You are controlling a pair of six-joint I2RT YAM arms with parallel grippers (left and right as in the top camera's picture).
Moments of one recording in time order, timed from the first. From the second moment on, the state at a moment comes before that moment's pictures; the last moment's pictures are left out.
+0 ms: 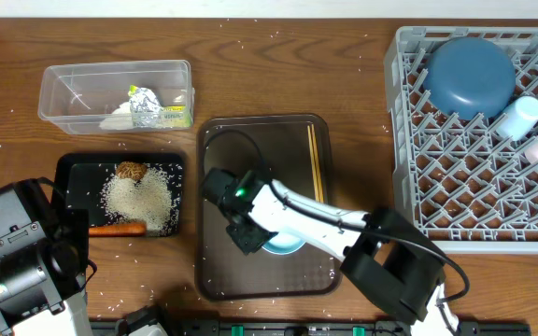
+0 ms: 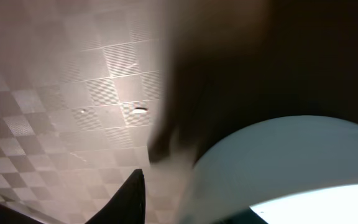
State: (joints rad) left arm 0.47 0.91 1.20 -1.48 -0.23 -1.11; right arm 1.03 2.08 1.49 -0.97 -0.06 0.34
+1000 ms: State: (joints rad) left arm 0.47 0.91 1.20 -1.48 -0.23 -1.11; right arm 1.07 2.03 1.49 -0.99 -0.02 0.42
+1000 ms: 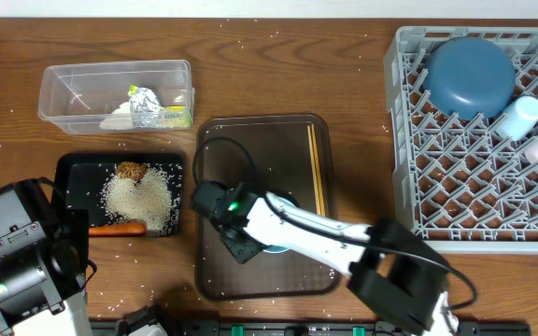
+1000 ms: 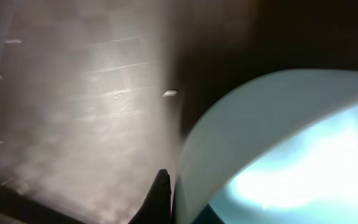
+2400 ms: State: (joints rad) left arm 0.47 0.91 1.20 -1.48 -0.23 -1.11; right arm -0.35 1.44 1.48 -1.30 -0.92 -0.17
